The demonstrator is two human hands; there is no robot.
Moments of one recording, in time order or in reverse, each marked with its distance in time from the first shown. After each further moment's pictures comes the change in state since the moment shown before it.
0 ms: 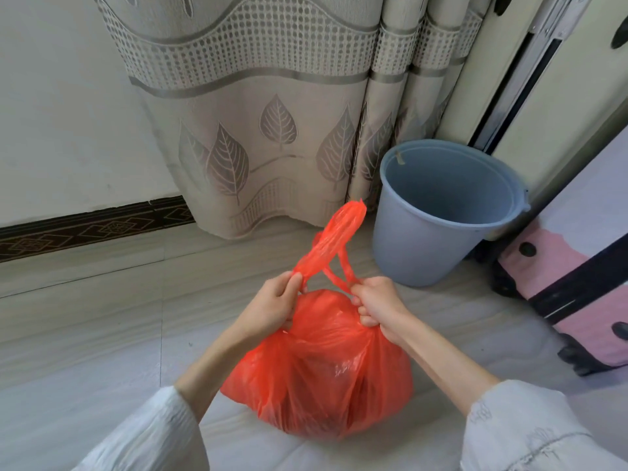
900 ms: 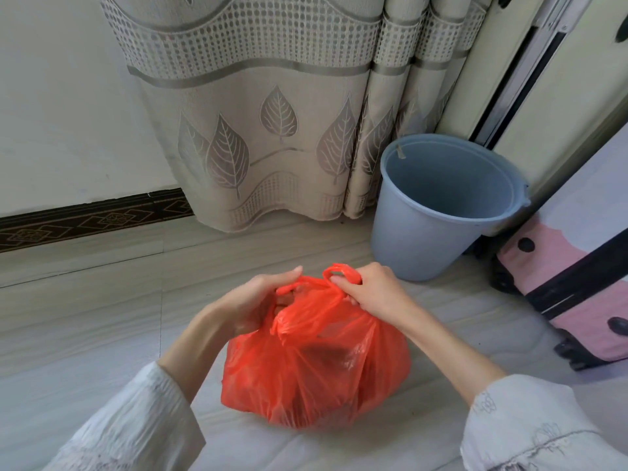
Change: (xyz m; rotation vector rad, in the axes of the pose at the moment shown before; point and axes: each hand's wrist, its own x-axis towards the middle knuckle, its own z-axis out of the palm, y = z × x) left_hand -0.002 0.007 -0.024 -0.361 -0.380 -0.363; right_hand -0.012 -0.015 -0.010 -0.767 -0.016 -0.406
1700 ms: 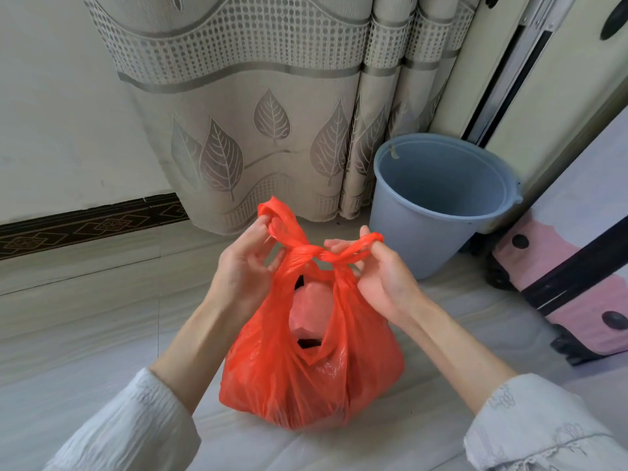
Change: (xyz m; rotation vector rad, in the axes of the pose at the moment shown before) left_hand -0.002 0.027 0.021 -0.416 0.299 0.604; right_hand -0.007 -0.024 -0.018 1.385 -0.067 0.098
